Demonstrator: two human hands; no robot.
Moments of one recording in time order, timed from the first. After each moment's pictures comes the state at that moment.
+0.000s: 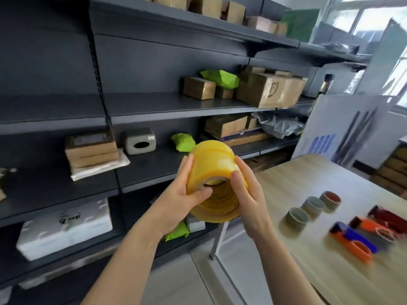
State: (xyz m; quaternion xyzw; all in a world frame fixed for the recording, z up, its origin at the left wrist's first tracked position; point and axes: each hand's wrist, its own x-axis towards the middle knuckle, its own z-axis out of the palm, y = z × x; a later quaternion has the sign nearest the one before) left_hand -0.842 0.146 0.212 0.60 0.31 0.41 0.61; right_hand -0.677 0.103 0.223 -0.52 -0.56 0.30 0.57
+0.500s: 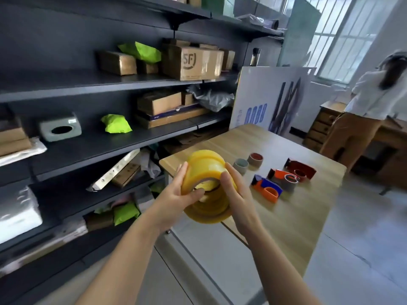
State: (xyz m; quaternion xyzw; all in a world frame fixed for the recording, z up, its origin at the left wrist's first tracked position) left_hand -0.636 0.036 0.161 0.60 0.27 0.31 0.68; right_hand -0.485 -0.050 0.188 -0.63 -0.46 0.30 0.54
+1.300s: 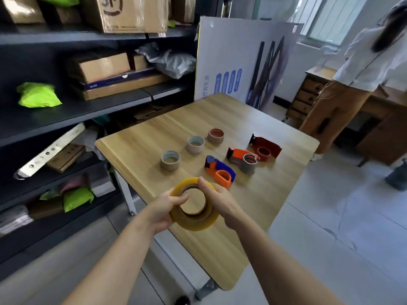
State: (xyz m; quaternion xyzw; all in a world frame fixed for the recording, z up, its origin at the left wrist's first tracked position) left_hand -0.382 0.020 0.074 0.42 0.37 0.18 0.81; right_hand -0.227 -0.040 0.094 -0.74 -0.34 0.48 0.32
